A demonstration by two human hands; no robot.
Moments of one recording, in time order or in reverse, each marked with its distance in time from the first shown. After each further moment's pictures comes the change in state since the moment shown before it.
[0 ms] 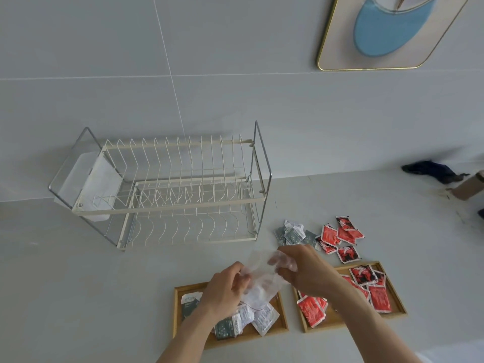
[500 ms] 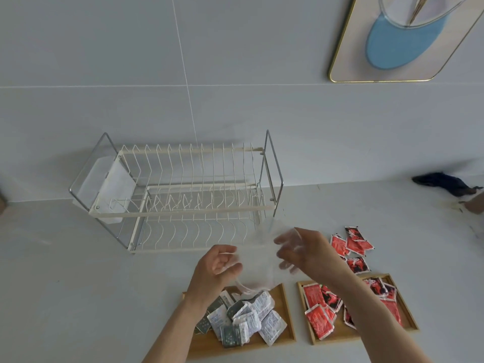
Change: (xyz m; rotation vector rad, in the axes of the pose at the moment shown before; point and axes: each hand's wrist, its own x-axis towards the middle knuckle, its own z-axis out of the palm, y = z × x) left_hand -0.008 -0.002 -0.051 -0.639 0.218 -0.078; right_hand 0.015 -0.031 -0.023 0.453 0.080 0.079
